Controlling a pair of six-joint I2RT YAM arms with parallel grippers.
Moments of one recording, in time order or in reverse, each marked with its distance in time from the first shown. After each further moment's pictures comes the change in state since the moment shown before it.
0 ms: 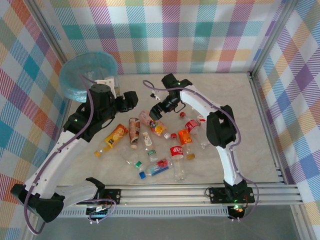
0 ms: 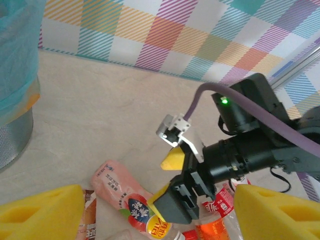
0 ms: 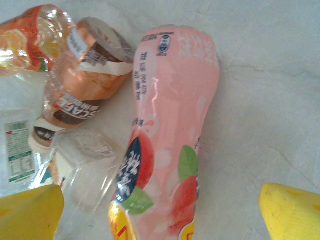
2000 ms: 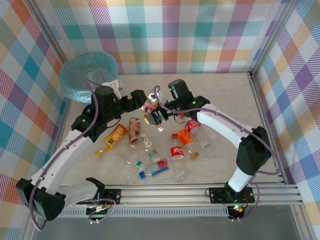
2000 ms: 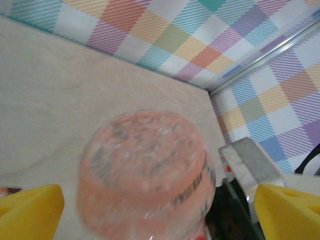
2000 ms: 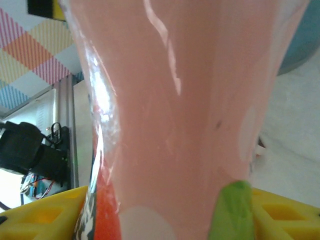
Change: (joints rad) left arm 0.019 0.027 -0.127 0.240 0.223 -0.195; right arm 0.127 -0.548 -0.558 0.581 -0.178 0.157
